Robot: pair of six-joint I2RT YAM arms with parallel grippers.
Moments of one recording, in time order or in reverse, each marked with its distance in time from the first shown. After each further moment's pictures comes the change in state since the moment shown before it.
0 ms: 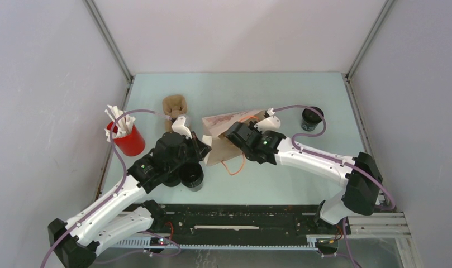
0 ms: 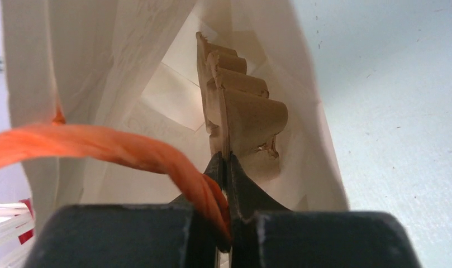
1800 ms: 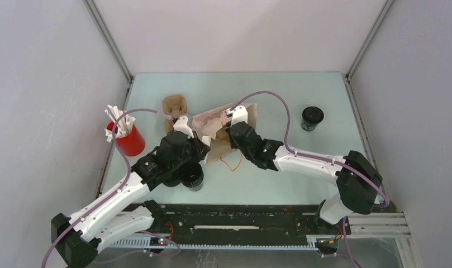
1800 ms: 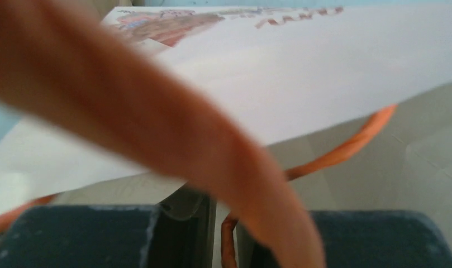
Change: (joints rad) left arm -0.002 0.051 0.002 -0.010 -0.053 0.000; right arm -0.035 0.005 -0.221 0.683 -0.249 -1.239
